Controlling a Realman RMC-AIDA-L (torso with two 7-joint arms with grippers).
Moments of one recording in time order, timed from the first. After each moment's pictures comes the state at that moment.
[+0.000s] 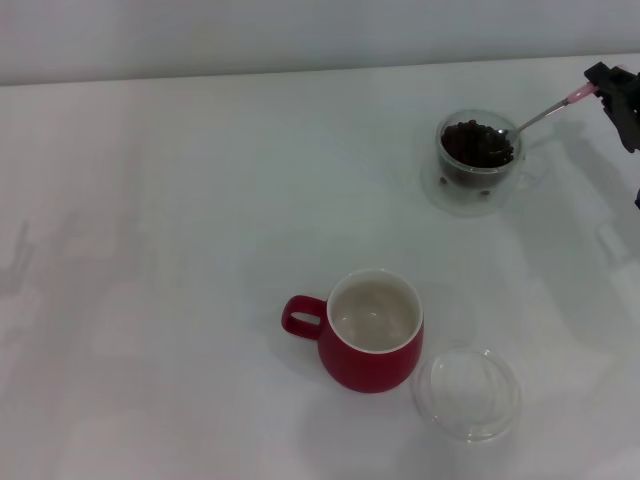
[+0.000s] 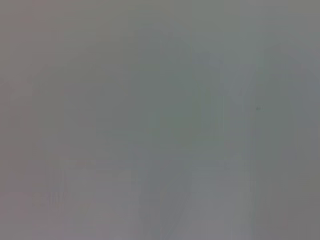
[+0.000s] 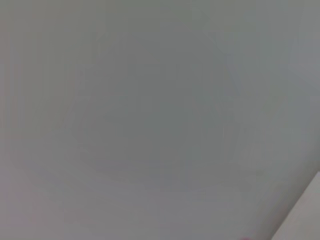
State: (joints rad) left arm -0.34 -2.08 -0.12 0.04 -1.48 -1.42 2.83; right arm 0.48 2.01 -0.39 -0.12 1.88 1.04 -1.51
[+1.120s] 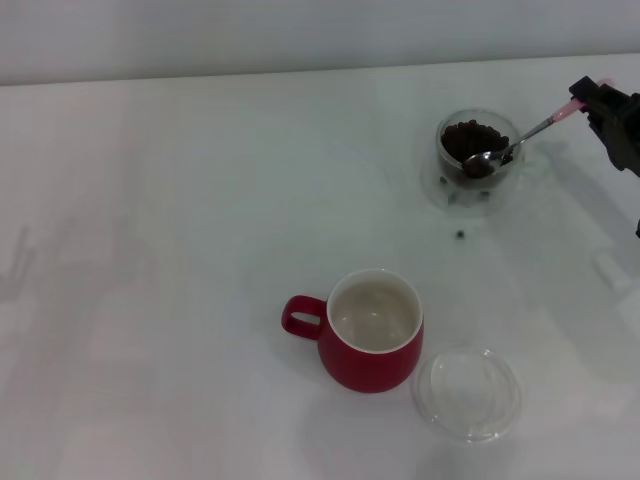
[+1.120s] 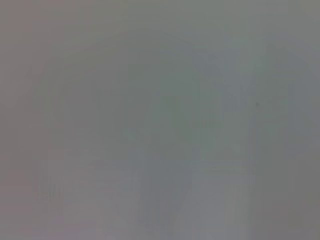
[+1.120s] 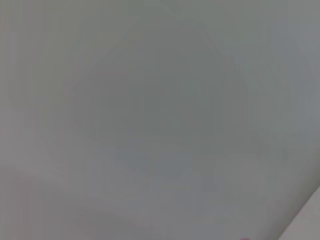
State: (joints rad) left arm -0.33 -2.08 -0.11 0.04 -1.48 -1.42 2.83; right arm 0.41 2.01 -0.48 -0.11 1.87 1.23 -1.49
